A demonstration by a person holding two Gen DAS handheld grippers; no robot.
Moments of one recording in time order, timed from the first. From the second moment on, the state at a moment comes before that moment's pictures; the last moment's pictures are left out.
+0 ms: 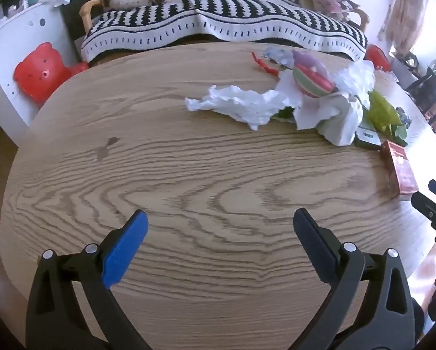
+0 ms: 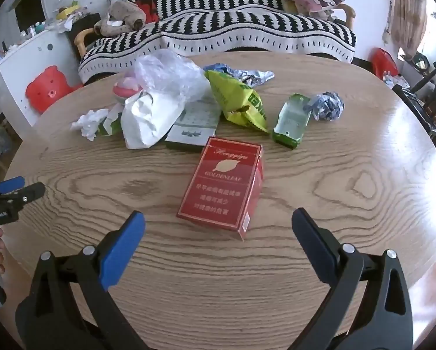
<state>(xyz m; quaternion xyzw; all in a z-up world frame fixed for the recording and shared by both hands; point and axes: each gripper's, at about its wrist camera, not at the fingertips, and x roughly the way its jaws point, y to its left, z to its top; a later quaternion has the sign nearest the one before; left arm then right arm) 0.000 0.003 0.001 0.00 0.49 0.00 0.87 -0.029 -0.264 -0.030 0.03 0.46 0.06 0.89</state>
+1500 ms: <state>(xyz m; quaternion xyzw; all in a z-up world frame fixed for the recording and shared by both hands) 0.131 -0.008 -0.027 0.07 0.50 -0.13 0.86 -0.005 -0.266 -0.062 0.01 0.48 0.04 0.88</state>
